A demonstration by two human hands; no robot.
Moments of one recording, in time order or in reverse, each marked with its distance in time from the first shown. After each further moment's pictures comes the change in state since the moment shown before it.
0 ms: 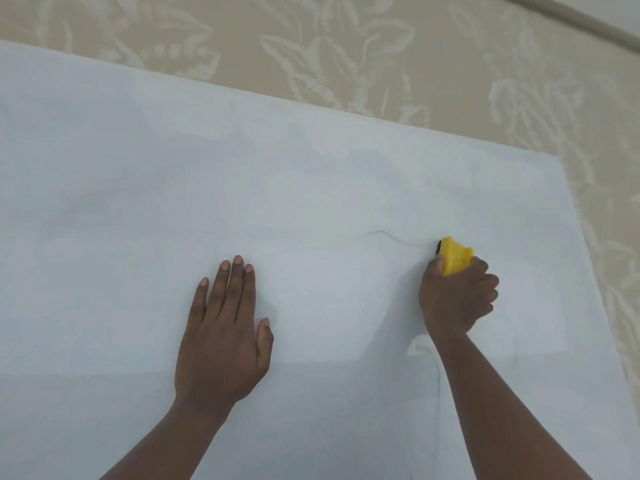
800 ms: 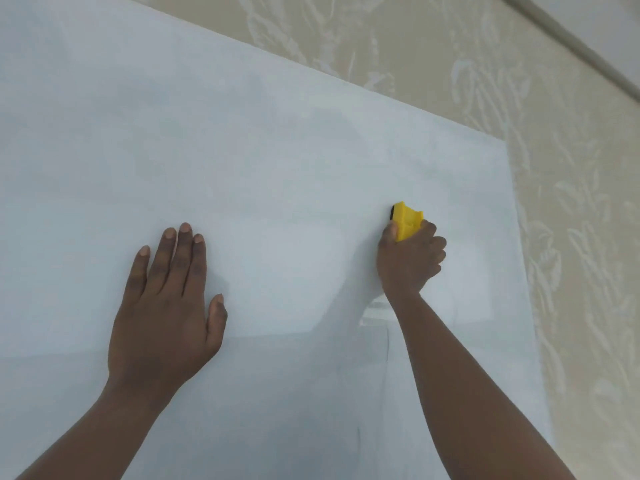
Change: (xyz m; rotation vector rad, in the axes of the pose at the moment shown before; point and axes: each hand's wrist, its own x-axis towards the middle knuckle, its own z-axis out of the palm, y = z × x) left_hand -0.009 0.002 0.003 -0.042 0.037 0.021; right_hand 0.007 0.001 0.001 -0.039 -0.048 -0.089
